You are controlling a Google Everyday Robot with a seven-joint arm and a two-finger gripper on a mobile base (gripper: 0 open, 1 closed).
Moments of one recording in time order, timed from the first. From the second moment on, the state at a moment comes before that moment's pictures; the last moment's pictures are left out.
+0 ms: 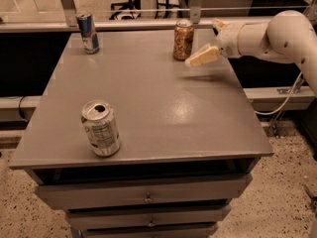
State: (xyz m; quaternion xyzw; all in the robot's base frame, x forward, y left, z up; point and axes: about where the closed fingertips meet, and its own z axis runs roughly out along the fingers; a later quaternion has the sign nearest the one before) arm 0.771 -0.165 0.897 -0.45 0.68 0.12 0.56
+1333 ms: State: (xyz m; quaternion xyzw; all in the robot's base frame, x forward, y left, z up) arm 0.806 -0.129 0.885 -0.33 0.68 0.28 0.59
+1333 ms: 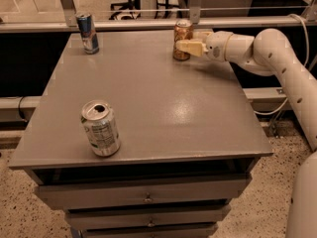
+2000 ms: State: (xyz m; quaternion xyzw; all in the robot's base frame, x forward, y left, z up) arm 0.798 -0.108 0.882 -0.32 0.66 0.36 0.58
